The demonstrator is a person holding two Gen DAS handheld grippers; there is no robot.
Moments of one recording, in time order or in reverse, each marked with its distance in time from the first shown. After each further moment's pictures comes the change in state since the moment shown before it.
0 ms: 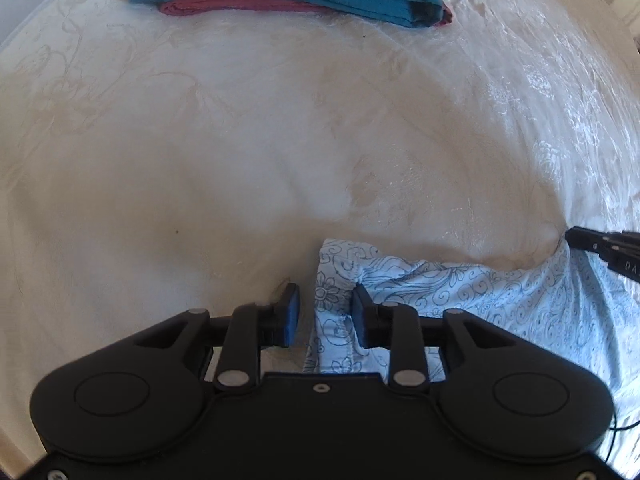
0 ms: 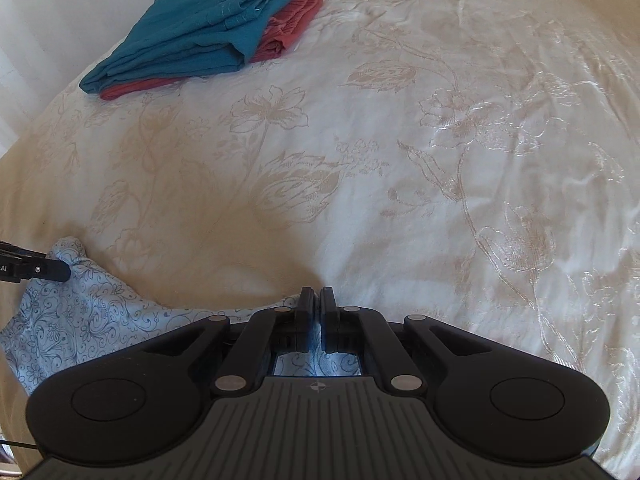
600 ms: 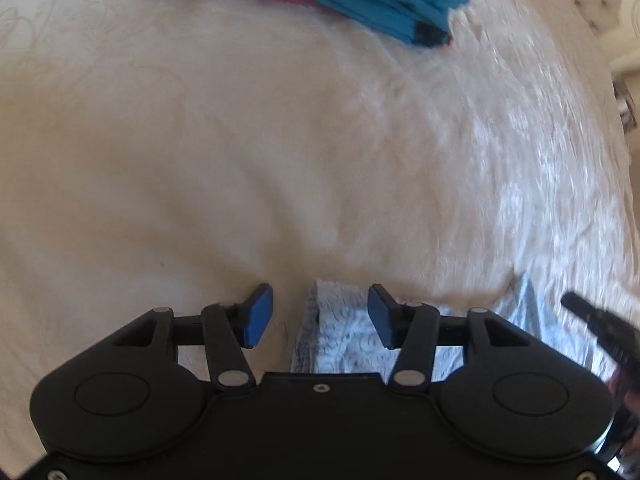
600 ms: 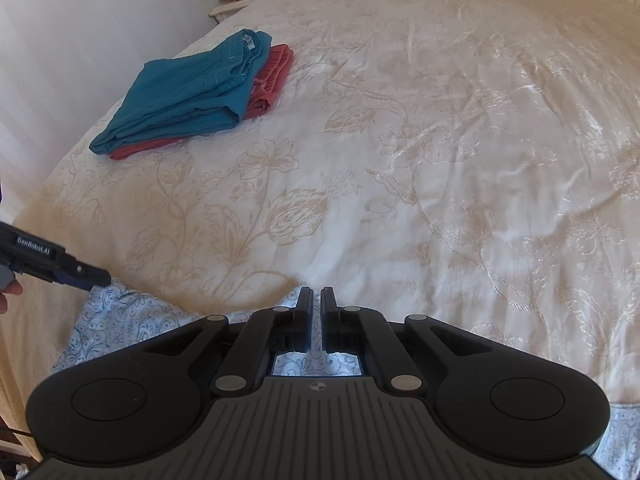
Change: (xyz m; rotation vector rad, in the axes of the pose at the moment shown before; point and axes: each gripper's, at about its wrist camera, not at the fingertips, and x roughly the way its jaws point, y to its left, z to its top) left arm 0.003 0.050 0.049 -0.211 0.081 -0.231; right arm -0.069 0.007 -0.021 0.143 -0.121 -0.013
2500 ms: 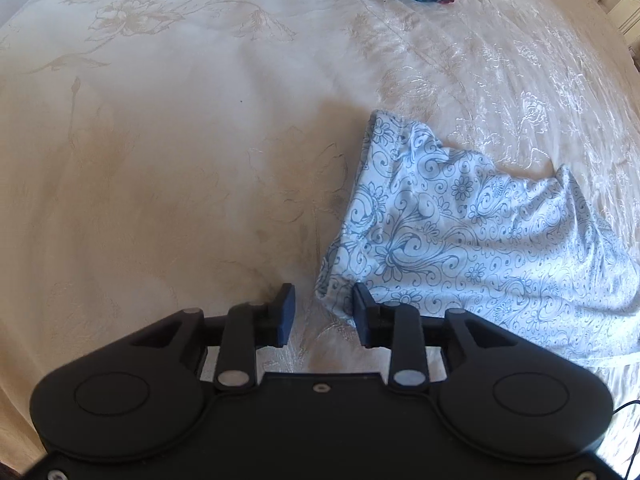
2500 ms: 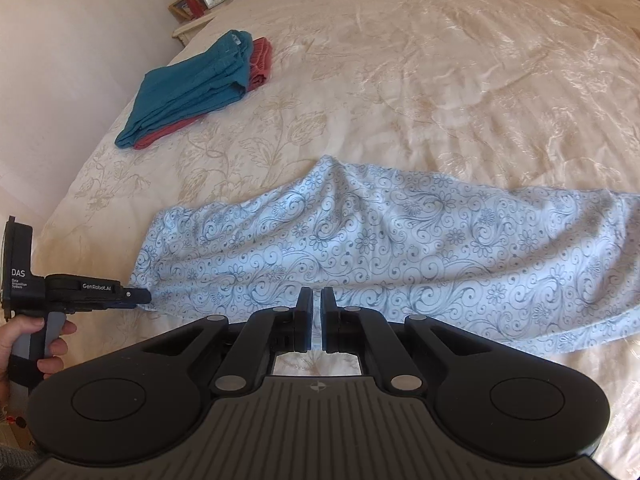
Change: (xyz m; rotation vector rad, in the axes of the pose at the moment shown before) left arm -0.015 -0.001 -0.136 0.120 -0.085 0.193; right arm -0.101 0.037 -0.115 0.226 -0.015 -0.060
